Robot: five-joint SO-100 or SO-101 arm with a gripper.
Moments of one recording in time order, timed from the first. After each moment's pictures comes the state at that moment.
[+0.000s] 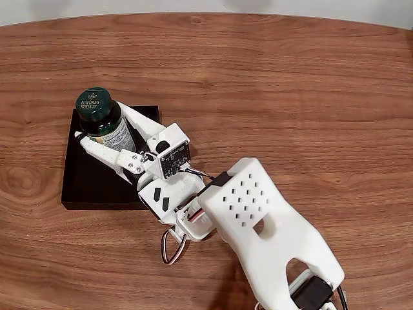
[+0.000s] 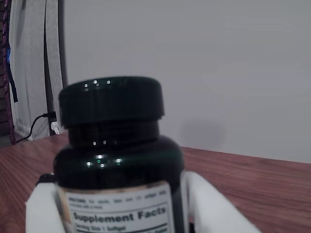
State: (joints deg) arm -40.0 34.6 109.8 -95.7 174.9
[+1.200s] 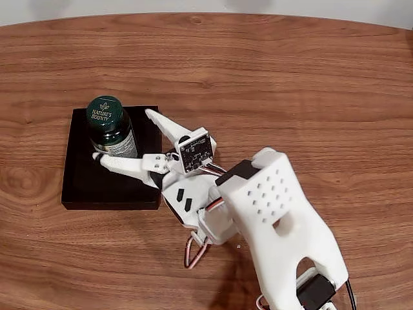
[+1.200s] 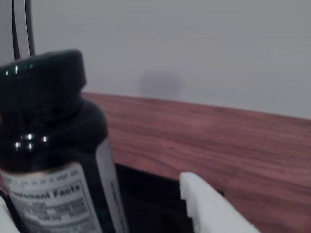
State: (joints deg) arm -35.2 44.0 127.8 -88.9 174.1
